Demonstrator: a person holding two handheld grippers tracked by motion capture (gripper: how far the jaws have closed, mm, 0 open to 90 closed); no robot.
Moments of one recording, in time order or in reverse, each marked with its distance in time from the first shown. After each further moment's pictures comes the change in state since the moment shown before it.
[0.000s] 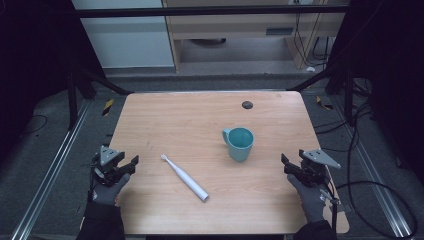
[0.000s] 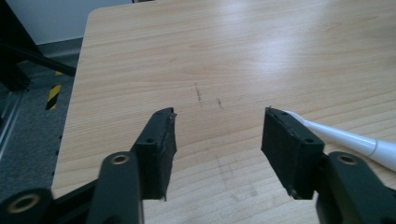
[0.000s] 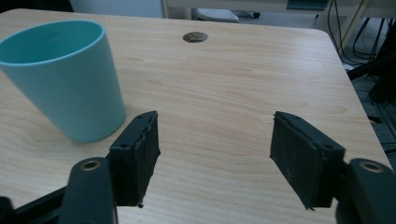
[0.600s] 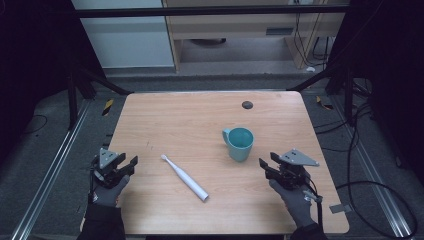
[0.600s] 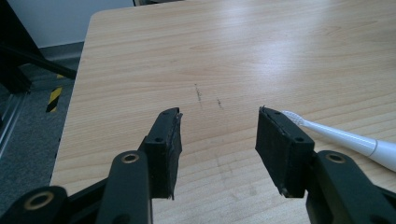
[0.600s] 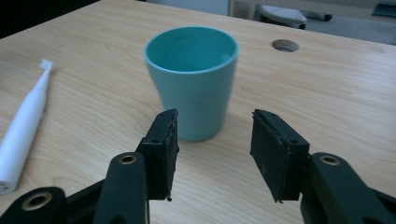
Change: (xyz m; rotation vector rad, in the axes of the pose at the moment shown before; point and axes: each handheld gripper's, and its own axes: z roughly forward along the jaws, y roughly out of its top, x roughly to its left) left arm -0.002 -0.005 -0.001 -0.024 0.012 0.006; right arm 0.062 0.019 -0.003 0.038 0.228 -0.116
